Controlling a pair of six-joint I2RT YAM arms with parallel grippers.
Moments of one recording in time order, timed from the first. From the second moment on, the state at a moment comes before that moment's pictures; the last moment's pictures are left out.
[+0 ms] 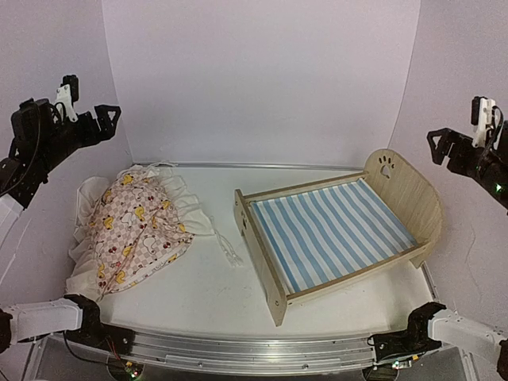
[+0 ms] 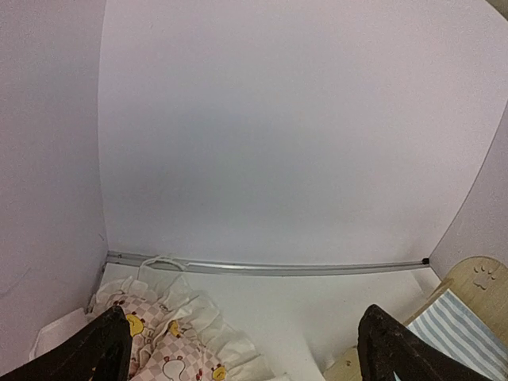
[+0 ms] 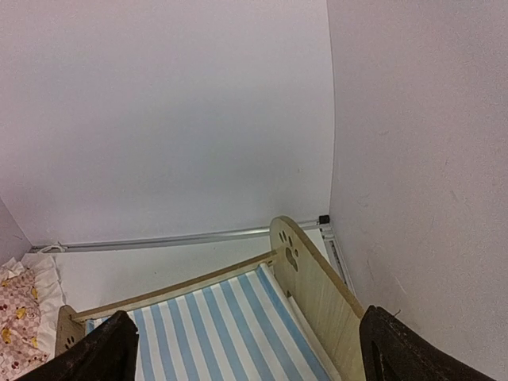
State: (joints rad) left arm -0.29 0.92 1.28 -0.36 -0.08 -0.20; right arm 0.30 0.78 1.34 -0.73 0.28 0.17
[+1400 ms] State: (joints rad) left arm -0.55 1.48 0.86 -0.61 -0.36 -0.93; right arm 0.52 1.18 1.07 -0.64 -0.07 0.48
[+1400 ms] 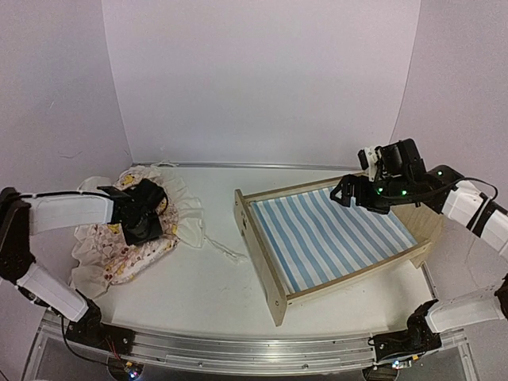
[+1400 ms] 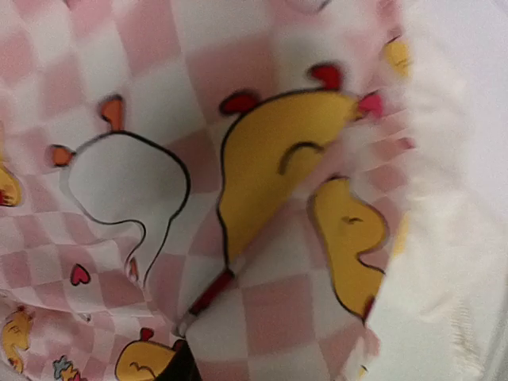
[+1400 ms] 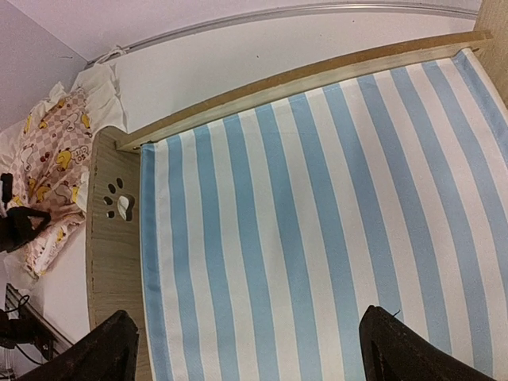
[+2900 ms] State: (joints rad) left arm -0.34 1.82 1.22 -0.59 -0.42 -0.68; right arm 0.58 1.14 1.05 -0.54 -0.06 0.50
